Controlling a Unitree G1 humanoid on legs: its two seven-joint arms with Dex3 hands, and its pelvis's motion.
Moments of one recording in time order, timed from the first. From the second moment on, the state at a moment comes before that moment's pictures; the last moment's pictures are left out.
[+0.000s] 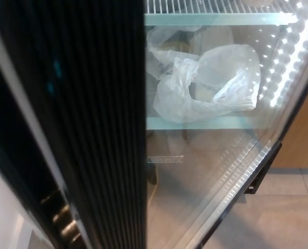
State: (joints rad) left_arm -0.07 0.56 -0.05 1.19 0.19 -0.23 -0.13; right_arm -0.18 -0.33 0.15 1.26 -0.28 -0.25 0.03
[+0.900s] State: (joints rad) left_arm -0.07 0.56 -0.05 1.22 0.19 -0.26 -0.14; right_arm 0.20 -0.19 0.01 0.50 -0.31 -0.62 -0.19
